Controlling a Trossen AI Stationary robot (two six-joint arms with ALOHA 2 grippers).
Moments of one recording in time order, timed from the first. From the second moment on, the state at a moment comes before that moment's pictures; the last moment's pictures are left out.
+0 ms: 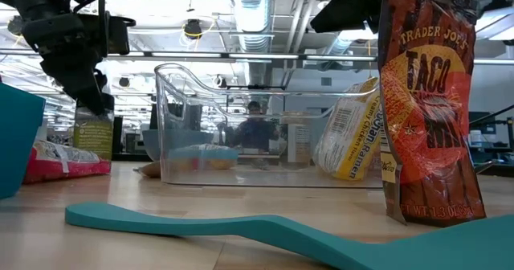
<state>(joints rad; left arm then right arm) -0.19 0.94 0.51 -0.62 -0.19 -0.56 0.23 1.22 0.78 0.04 0.69 0.18</state>
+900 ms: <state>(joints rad) -0.19 0.94 0.58 -0.62 -0.13 -0.56 0.23 1.22 0.78 0.04 0.69 0.17</state>
